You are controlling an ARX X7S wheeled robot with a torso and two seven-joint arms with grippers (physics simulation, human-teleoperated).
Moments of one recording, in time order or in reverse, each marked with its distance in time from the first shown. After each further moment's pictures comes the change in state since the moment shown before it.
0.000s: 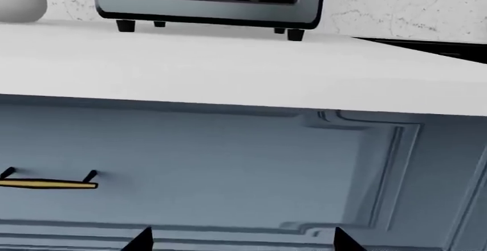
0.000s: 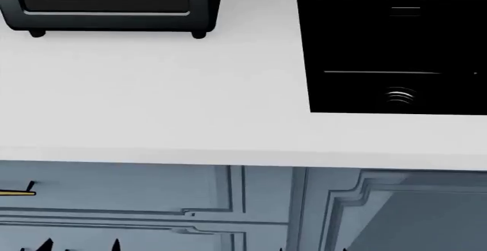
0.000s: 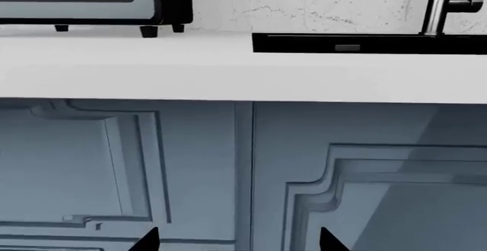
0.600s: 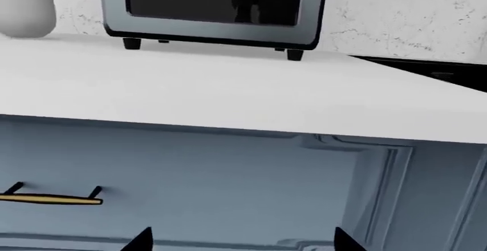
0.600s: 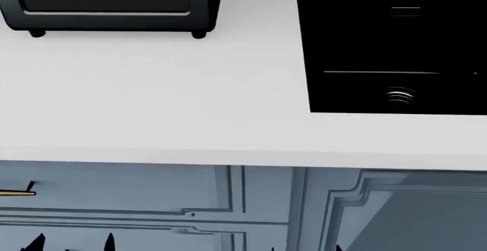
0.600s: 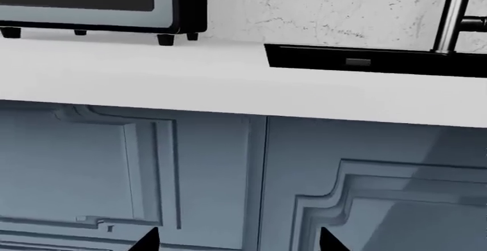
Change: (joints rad) left arm 0.029 0.018 -0.033 0.093 0.005 -0.029 0.018; right arm -0.015 0.018 -0.034 -0.049 -0.022 0.009 0.005
